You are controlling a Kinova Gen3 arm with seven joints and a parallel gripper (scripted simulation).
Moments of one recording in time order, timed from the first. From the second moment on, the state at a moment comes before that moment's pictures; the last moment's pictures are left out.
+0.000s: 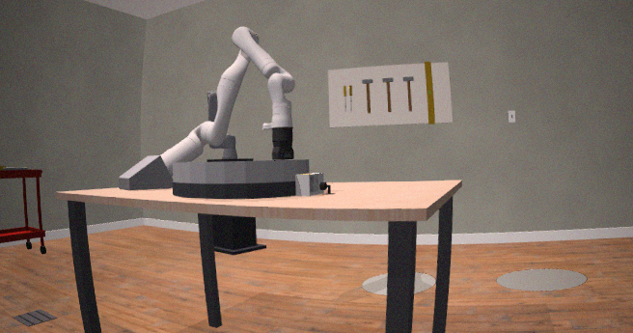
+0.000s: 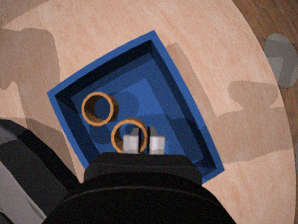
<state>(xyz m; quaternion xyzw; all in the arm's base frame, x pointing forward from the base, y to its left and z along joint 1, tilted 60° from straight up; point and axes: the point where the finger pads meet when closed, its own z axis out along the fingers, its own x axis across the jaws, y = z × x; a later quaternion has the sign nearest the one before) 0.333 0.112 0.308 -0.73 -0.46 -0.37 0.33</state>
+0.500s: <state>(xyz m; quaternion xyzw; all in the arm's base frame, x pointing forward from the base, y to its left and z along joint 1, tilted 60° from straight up) 0.335 0.119 0.304 -0.73 -0.46 -0.37 0.33</state>
